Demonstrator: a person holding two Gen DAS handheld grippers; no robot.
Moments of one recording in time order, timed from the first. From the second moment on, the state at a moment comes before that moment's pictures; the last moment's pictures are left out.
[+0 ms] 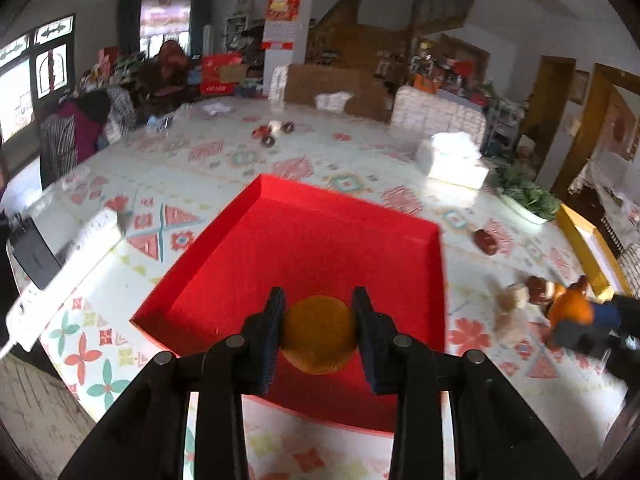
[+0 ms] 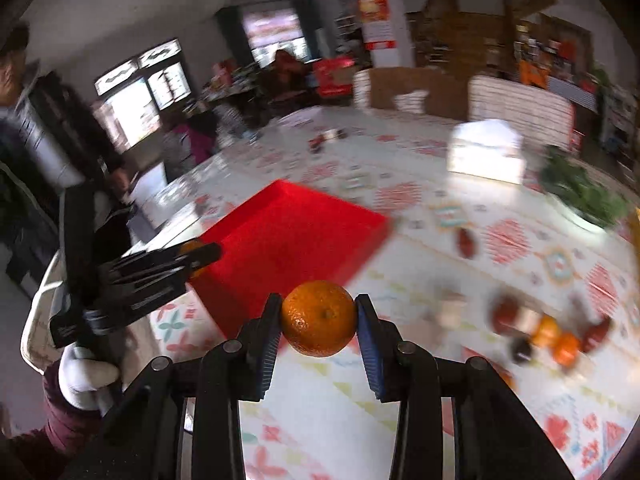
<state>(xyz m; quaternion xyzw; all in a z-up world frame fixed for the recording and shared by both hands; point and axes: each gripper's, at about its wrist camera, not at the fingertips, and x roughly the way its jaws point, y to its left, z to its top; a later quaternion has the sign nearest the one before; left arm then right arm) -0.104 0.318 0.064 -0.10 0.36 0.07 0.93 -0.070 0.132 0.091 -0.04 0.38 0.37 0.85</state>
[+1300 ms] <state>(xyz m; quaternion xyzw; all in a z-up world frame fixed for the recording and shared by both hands) -0.141 0.234 0.132 -0.11 0.27 -0.01 0.96 -0.050 0.051 0.120 0.06 0.36 0.31 0.88</state>
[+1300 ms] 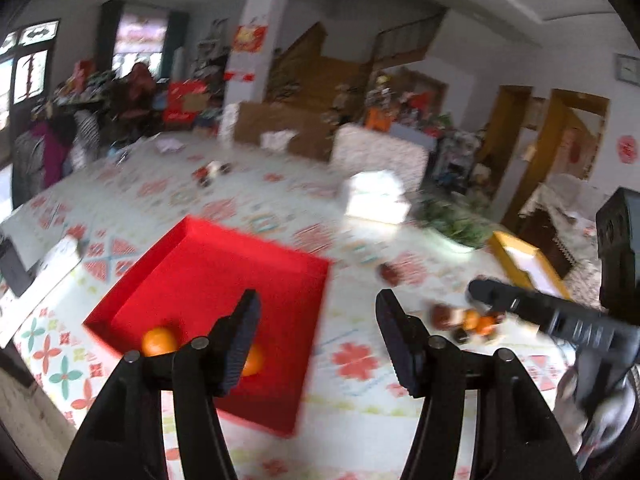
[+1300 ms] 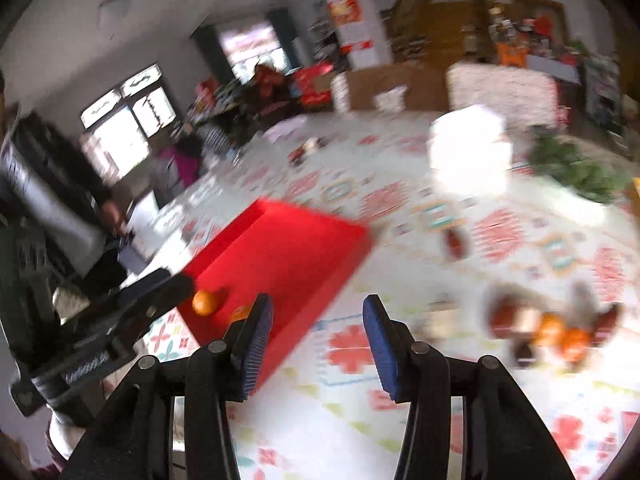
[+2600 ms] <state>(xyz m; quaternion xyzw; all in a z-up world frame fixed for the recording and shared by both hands) -0.054 0.142 0.037 -0.04 0.40 -0.07 0.91 -0.028 -0.048 0.009 0.04 0.45 0.23 0.86</state>
